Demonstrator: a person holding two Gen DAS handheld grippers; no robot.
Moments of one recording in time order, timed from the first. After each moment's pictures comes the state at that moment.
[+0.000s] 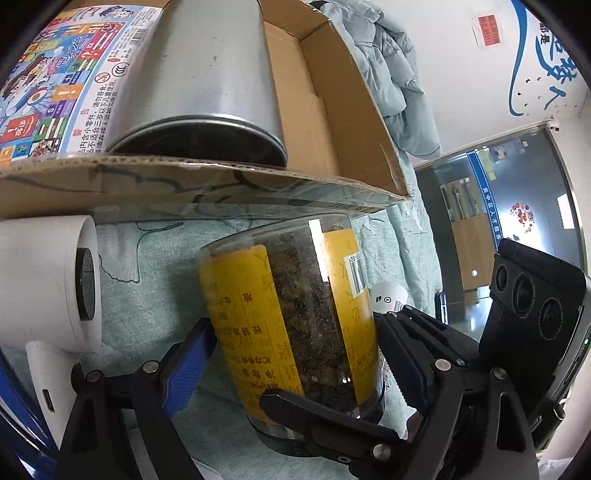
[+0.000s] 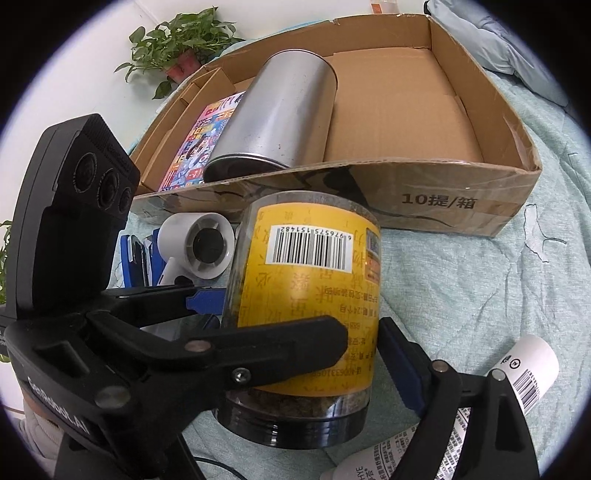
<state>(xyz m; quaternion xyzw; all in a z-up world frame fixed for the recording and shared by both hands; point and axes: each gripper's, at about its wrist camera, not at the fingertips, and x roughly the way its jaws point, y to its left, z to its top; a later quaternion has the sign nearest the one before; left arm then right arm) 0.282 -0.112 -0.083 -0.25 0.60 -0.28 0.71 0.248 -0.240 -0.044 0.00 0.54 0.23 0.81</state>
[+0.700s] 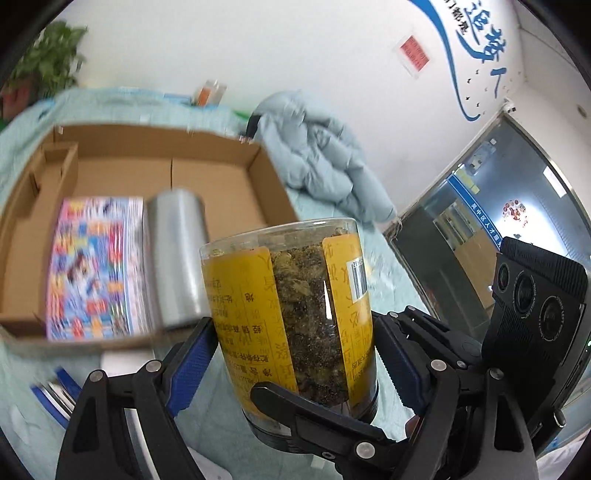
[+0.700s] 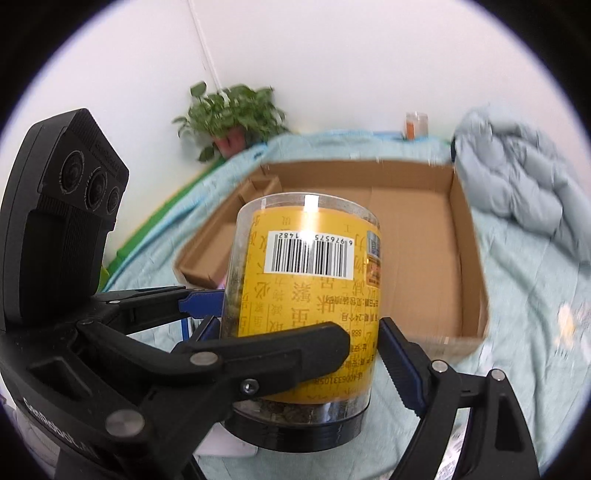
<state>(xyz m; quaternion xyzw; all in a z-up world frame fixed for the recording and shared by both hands) 0.259 -0.083 0.071 -0.17 0.44 -0.27 0.84 0.220 -0.207 0.068 -0.04 0.36 0.27 0.89</state>
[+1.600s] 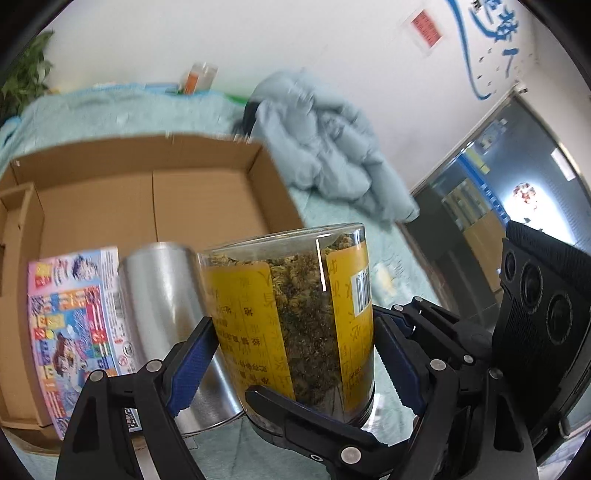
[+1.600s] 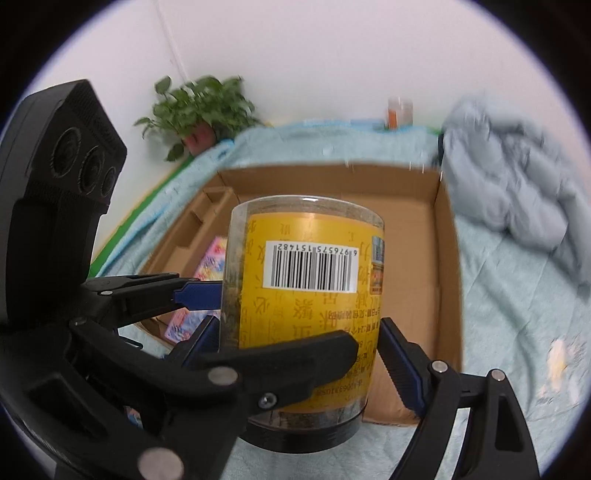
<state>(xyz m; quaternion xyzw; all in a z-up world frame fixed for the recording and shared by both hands) 0.388 -0.120 0.046 -0.14 0.50 -0.28 0.81 0.316 -0.221 0.058 -0.04 0.42 0.23 0.88</state>
